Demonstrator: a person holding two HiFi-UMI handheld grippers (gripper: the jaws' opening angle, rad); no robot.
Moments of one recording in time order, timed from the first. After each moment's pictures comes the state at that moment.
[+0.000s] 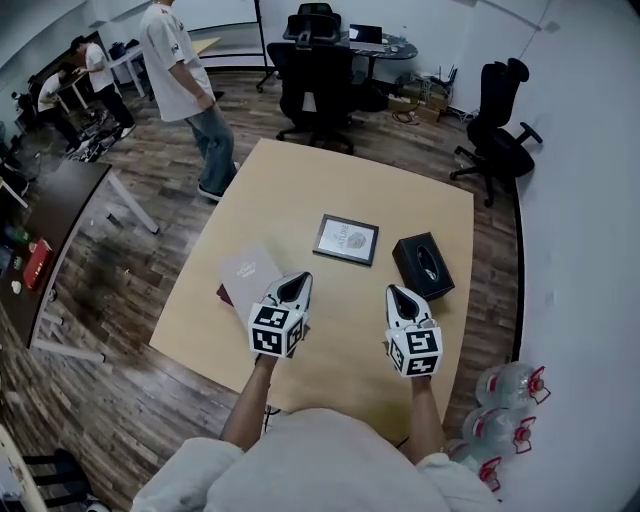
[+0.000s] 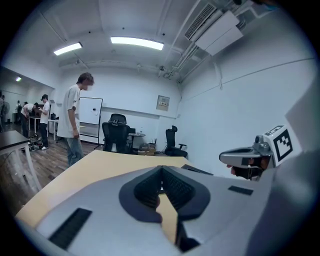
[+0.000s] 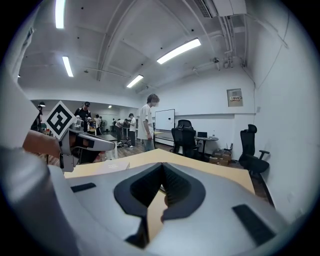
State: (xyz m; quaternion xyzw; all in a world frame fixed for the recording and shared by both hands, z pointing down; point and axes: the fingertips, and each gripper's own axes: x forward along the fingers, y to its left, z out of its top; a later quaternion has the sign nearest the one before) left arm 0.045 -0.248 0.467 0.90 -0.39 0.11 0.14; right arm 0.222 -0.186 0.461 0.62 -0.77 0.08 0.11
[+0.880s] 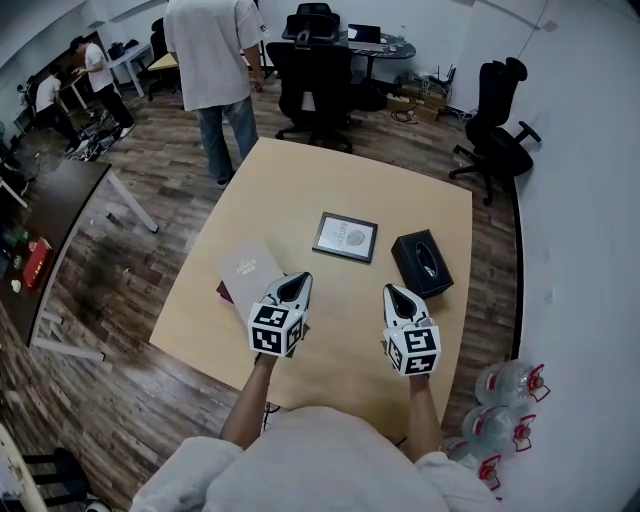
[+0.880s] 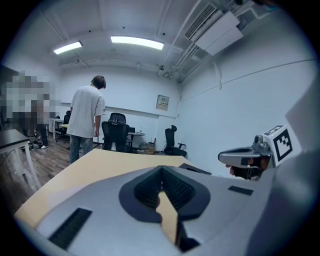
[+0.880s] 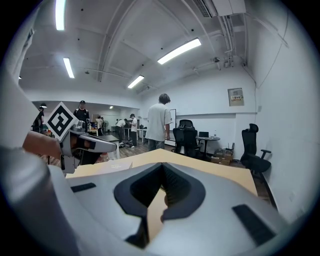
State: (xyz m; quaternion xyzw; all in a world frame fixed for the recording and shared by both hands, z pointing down) left arm 0.046 -0.240 0.472 0.90 -0.39 0.11 0.14; right arm 0.217 -0.180 0.464 0.61 -0.78 0.08 0.11
